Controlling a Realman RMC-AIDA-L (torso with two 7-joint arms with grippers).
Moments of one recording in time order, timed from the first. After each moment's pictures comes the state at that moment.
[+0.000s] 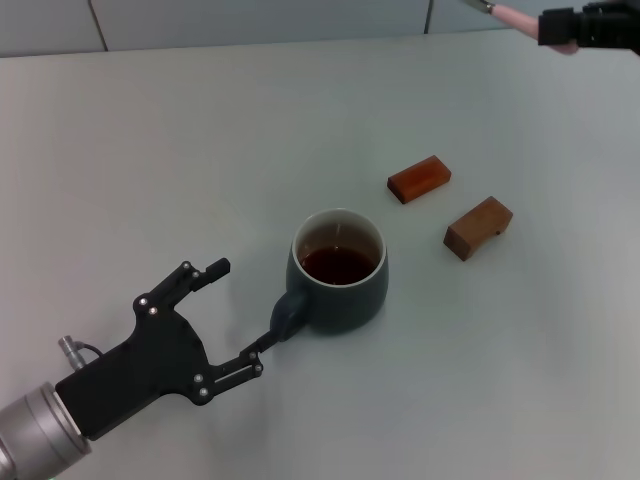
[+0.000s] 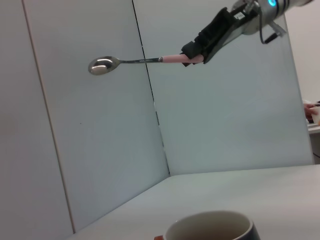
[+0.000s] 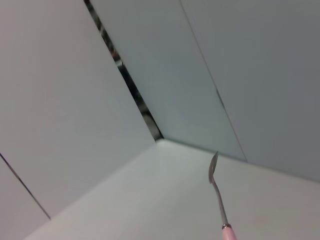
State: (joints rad) left arm -0.35 -2.07 -0.54 -0.01 2.89 1.58 -0.16; right arm 1.01 2.00 -2.90 1.18 0.36 -2.18 1.80
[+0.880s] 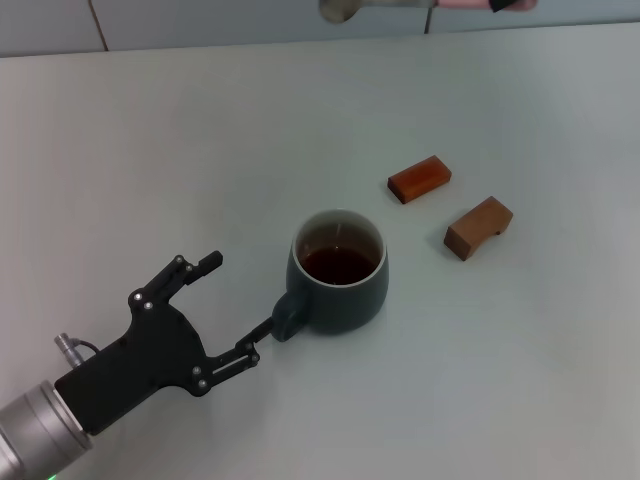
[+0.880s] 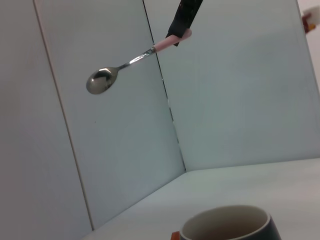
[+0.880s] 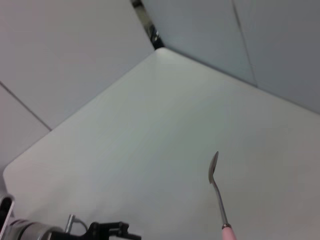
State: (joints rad) left arm -0.33 -2.07 -0.56 -0.05 2.88 1.54 -0.11; right arm 1.42 1.90 -2.91 1.10 -0.19 -2.18 1.87
